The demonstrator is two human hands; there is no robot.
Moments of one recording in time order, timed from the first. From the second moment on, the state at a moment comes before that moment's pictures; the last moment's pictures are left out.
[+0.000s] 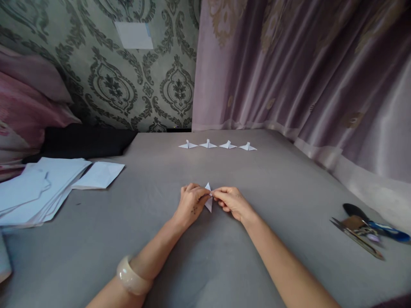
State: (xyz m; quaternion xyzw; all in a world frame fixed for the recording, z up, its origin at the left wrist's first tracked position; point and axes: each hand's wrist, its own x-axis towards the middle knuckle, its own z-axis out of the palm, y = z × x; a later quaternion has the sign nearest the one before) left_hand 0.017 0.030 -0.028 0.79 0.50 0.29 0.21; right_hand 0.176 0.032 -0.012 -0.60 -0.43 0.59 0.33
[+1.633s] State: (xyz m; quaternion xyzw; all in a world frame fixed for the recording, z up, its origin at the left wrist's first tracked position) left_hand 0.014 0.033 -0.030 0.80 0.48 0.28 0.21; right_hand 0.180 0.038 -0.011 -0.61 -0.39 0.62 0.29
